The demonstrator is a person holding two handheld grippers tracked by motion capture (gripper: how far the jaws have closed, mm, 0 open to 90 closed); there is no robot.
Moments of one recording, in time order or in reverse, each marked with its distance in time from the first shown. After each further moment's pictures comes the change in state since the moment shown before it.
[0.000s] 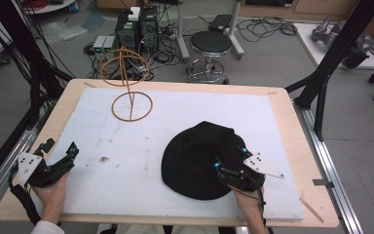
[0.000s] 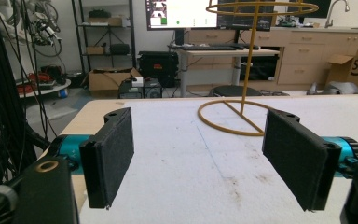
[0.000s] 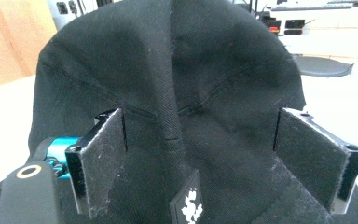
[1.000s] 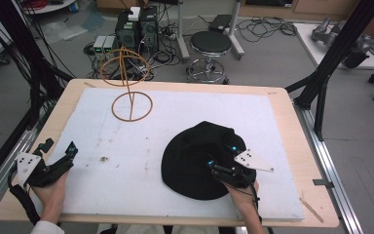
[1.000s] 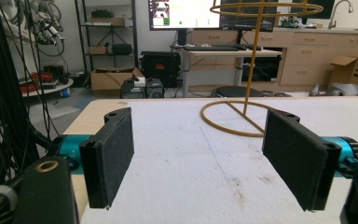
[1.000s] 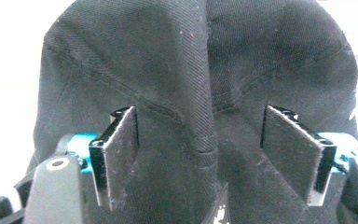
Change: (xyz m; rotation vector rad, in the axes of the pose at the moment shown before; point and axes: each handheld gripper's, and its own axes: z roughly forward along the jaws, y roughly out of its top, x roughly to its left) left arm 0.002 0.000 0.000 0.000 0.010 -0.004; right arm 0.006 -0.001 0.018 0.042 0.052 -0.022
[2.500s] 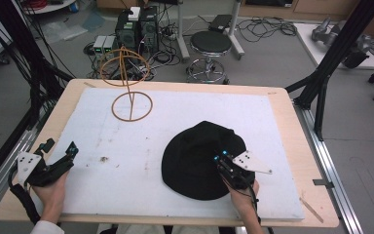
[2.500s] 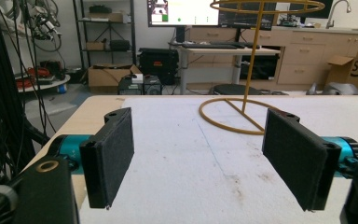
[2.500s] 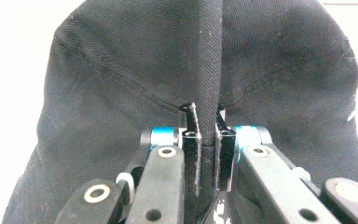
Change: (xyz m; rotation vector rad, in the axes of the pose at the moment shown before) left arm 0.001 -0.002 0.002 0.011 -0.008 -0.015; right arm 0.004 -0.001 -0.001 0.001 -0.006 -0.027
